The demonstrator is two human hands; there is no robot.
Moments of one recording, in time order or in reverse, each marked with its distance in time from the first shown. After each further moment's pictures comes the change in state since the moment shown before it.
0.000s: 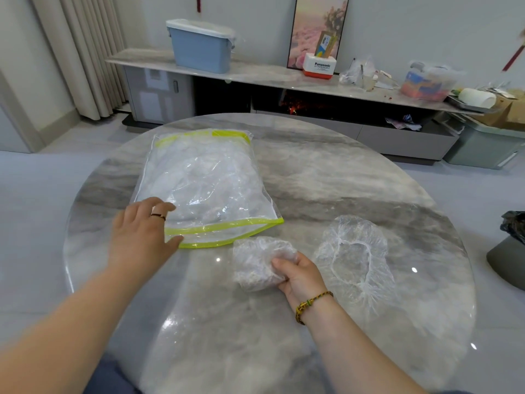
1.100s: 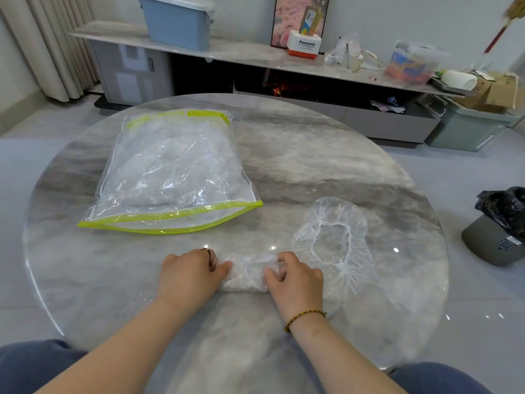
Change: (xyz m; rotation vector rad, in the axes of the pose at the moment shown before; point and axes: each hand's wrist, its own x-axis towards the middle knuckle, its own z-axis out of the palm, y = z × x) left_hand -0.054 0.078 0.045 -0.121 -0.358 0.009; right_hand -0.022 0.015 -0.036 -1.354 0.242 -0.422
